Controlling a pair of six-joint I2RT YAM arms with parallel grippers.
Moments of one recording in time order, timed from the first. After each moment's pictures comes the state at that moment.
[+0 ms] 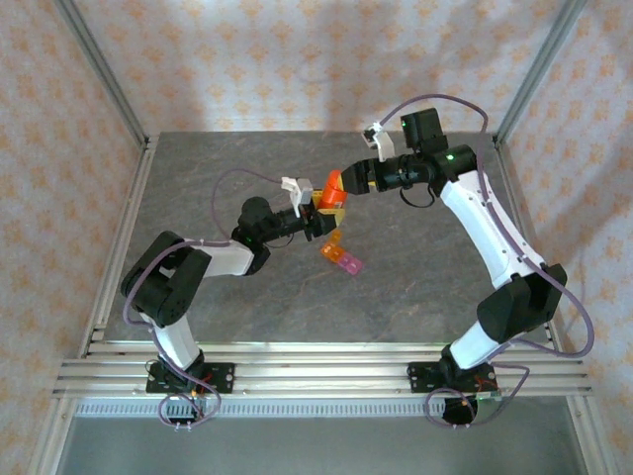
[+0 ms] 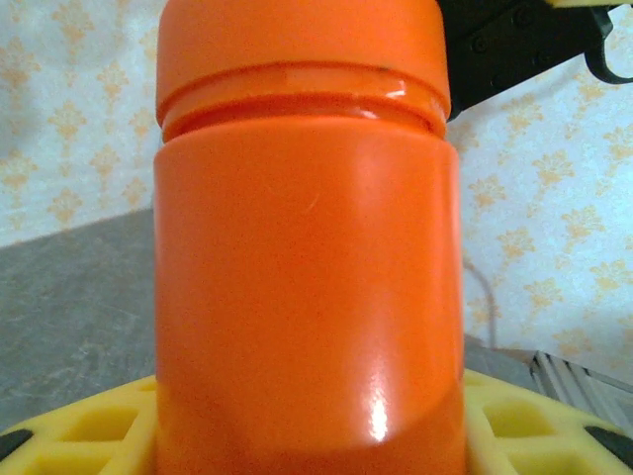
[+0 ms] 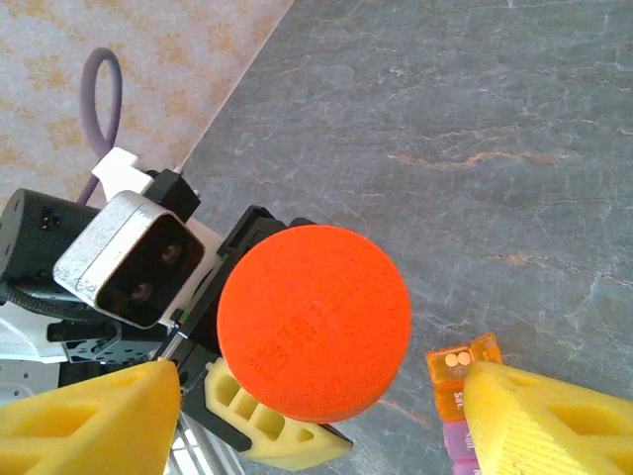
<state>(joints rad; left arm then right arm) -0.48 1.76 0.80 1.12 0.68 -0.36 0.35 1.58 1.68 -0.91 -0.69 0.09</state>
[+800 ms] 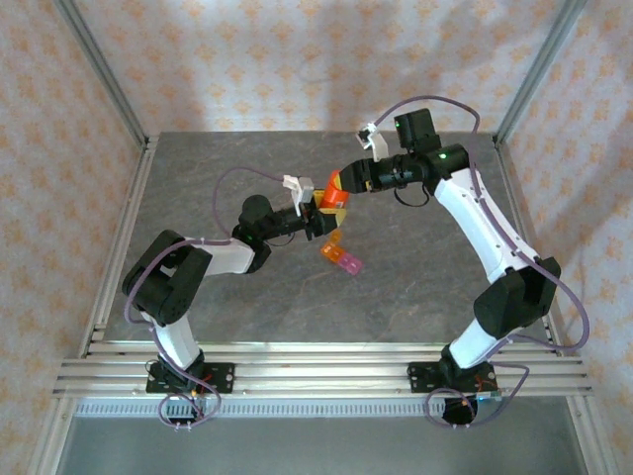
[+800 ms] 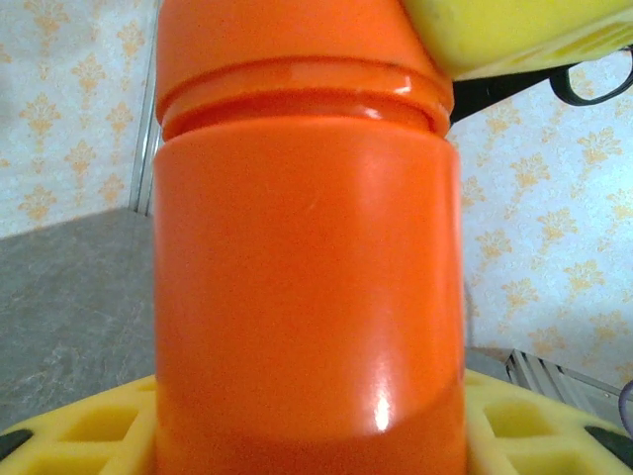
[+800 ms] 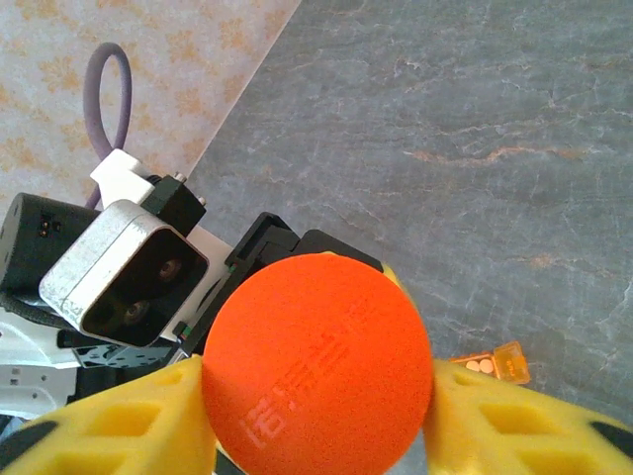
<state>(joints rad) -0.48 1.77 0.82 1.12 0.72 -0.39 0.37 1.62 1.68 -0.88 -0.71 0.13</state>
